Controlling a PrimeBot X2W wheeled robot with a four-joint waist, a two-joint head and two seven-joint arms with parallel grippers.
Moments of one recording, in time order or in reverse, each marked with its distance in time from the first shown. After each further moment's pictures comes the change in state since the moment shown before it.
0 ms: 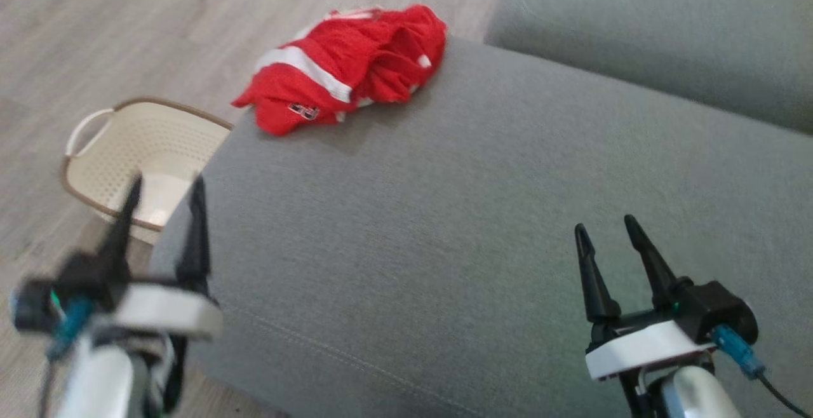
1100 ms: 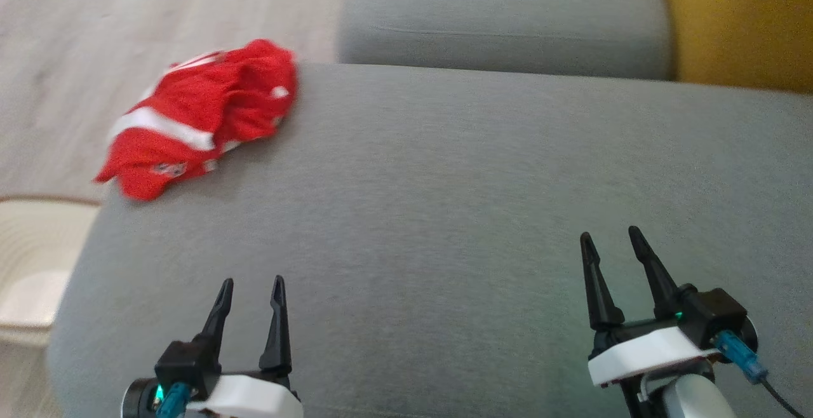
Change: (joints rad) left arm 0.149 -0.152 -0.094 0.119 -0.012 0.044 -0.072; right arm 0.007 0.000 -0.014 0.031 0.032 0.000 0.000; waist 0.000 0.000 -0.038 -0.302
